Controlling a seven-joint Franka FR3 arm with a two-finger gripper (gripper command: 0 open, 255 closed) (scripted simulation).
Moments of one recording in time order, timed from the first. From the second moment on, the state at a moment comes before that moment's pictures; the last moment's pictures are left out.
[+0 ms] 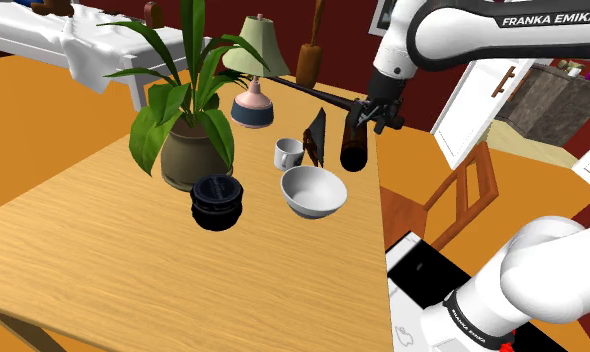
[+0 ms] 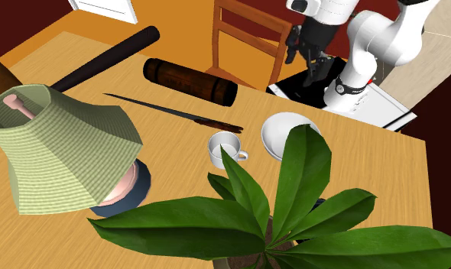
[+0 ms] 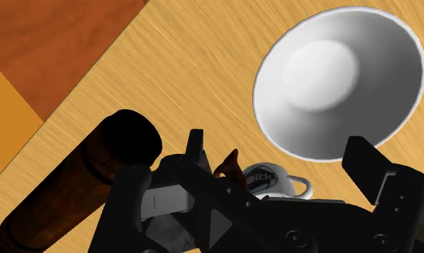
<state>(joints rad) -0.01 -0.49 0.10 -2.31 -0.02 1.90 0.22</state>
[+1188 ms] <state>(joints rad) 0.01 0.20 0.17 -1.90 -0.16 2.17 0.41</state>
